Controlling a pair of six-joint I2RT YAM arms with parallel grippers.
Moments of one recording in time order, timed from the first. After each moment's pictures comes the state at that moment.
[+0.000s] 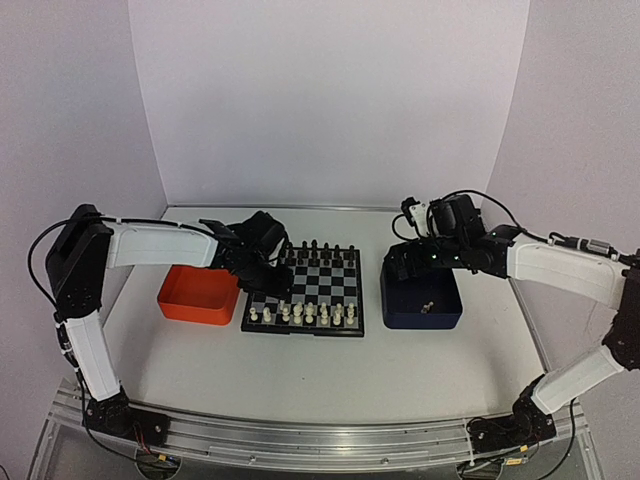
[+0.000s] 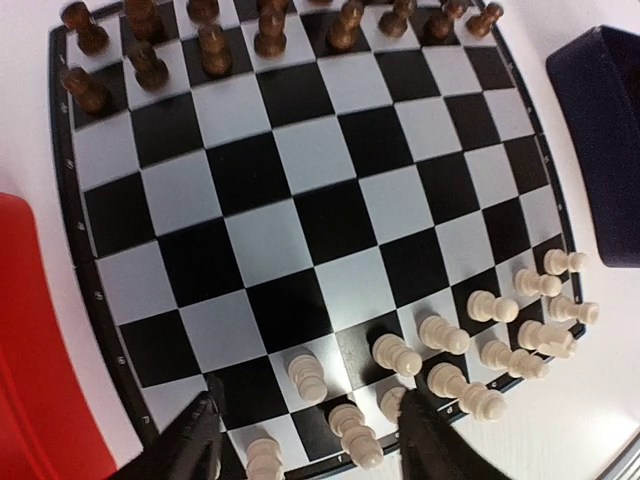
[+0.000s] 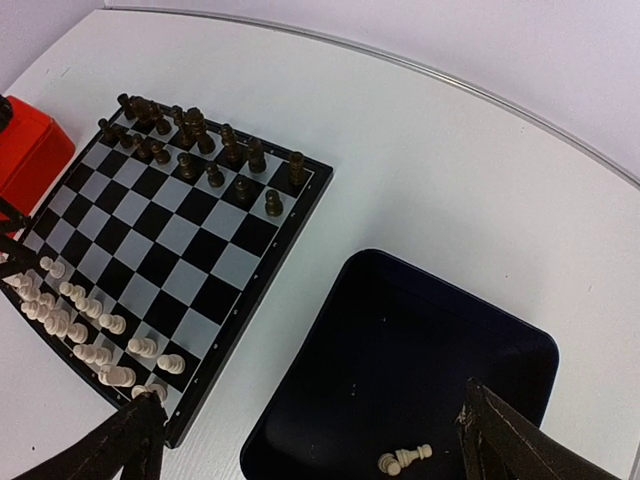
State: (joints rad) left arm -0.80 1.84 1.29 -0.47 -0.05 -0.48; right arm 0.62 1.43 1.03 -0.31 0.12 0.10
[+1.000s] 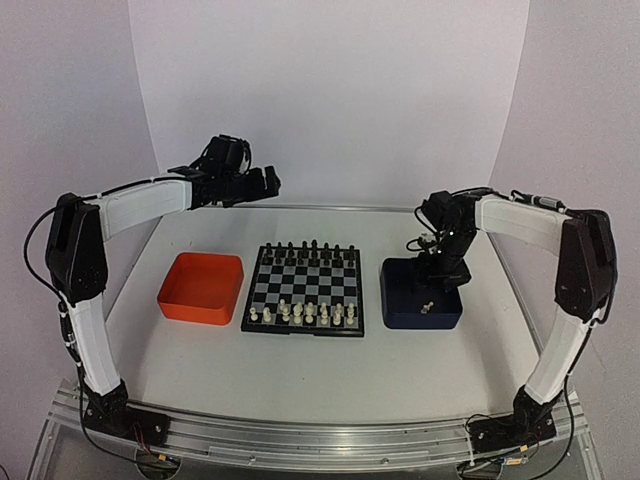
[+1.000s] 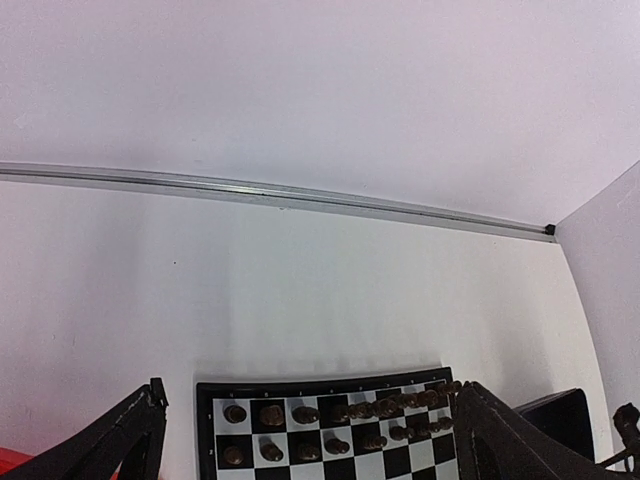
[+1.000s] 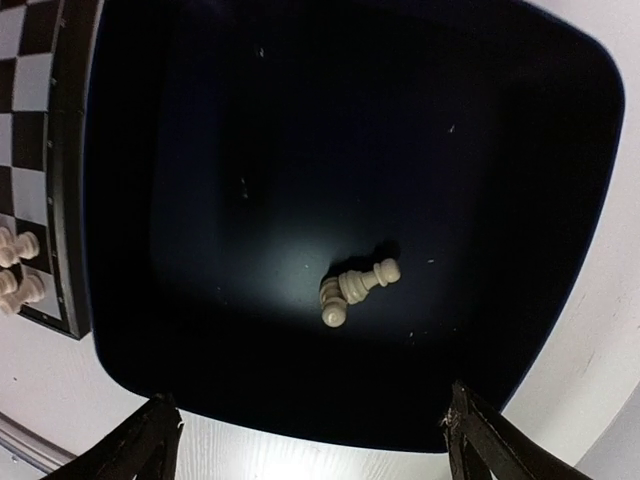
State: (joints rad) left arm -0.52 1.90 1.65 -0.24 -0.12 -0.50; right arm 0.41 1.82 1.43 -1.05 -0.04 0.25
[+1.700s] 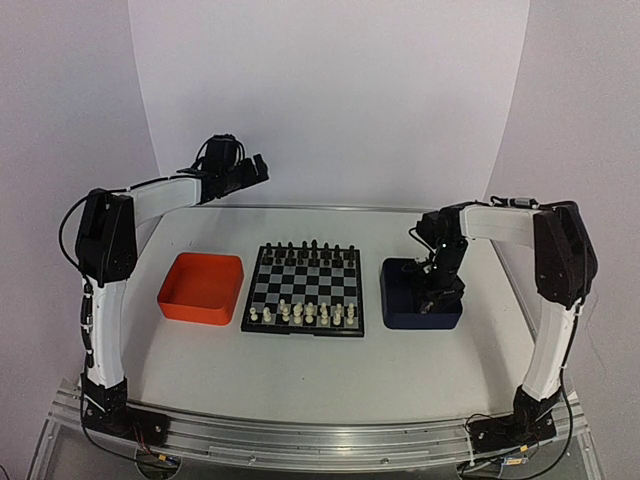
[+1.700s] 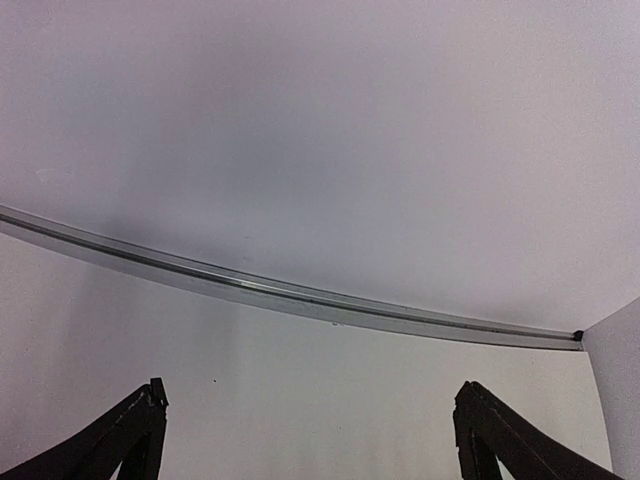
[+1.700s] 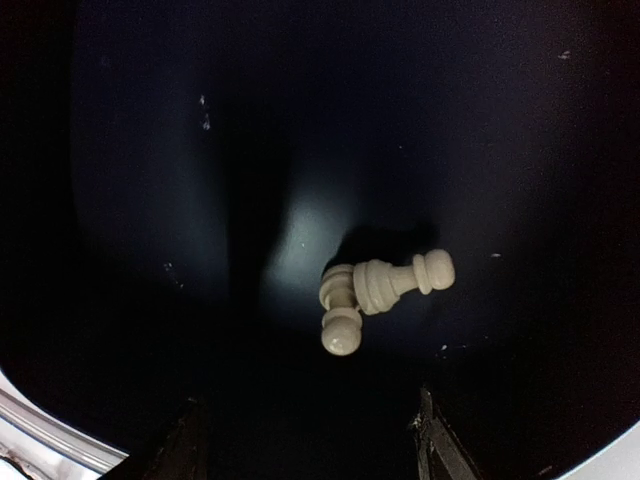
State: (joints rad) left arm -0.40 2.15 1.85 -0.08 -0.15 -0.53; right arm 0.39 1.95 1.43 -1.11 -0.12 0.15
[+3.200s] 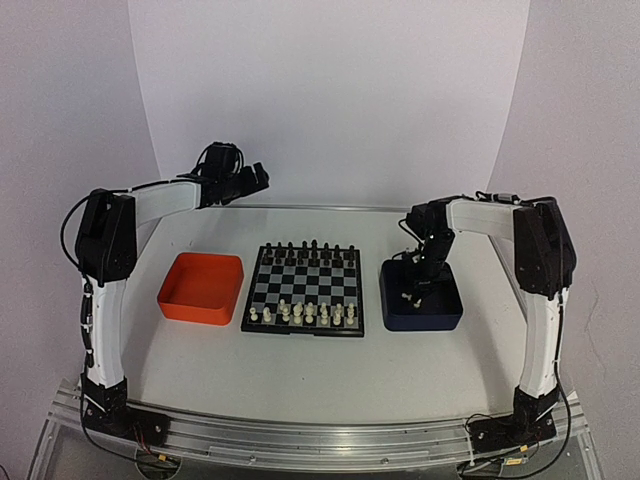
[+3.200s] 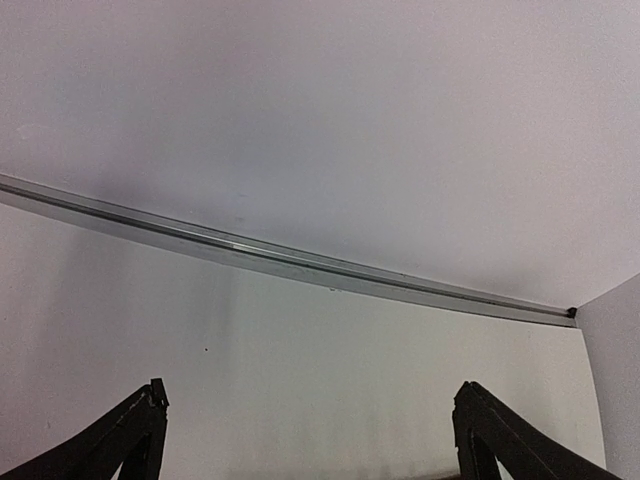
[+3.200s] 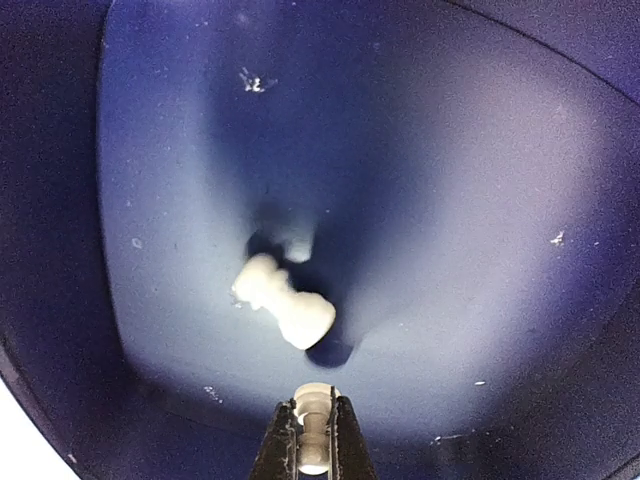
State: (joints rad) left arm -0.39 2.16 1.81 -0.08 -0.07 -0.56; right arm 0.39 2.11 1.62 -1.10 -0.13 0.17
